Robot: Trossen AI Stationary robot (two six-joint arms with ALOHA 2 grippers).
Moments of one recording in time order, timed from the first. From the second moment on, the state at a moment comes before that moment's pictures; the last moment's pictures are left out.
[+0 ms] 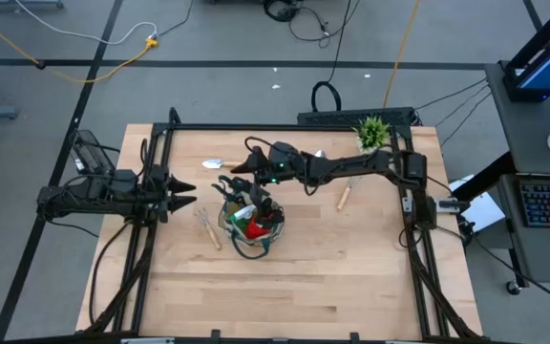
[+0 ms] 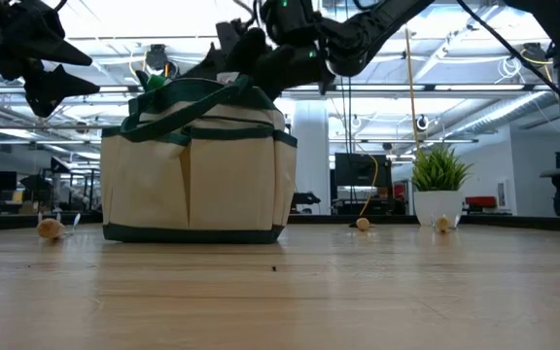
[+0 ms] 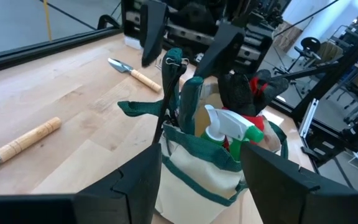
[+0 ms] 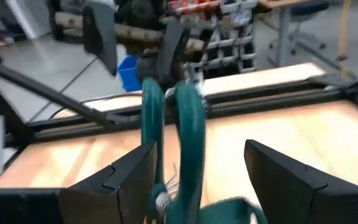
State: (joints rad) left arm 0.00 0.08 0.35 -0.52 -0.11 -0.47; right arm -0.18 2.03 1.42 0.42 -0.27 0.15
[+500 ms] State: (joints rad) left arm 0.00 0.08 0.35 -0.50 -0.11 -0.47; right arm -0.20 2.06 1.49 0.41 -0.32 0.15
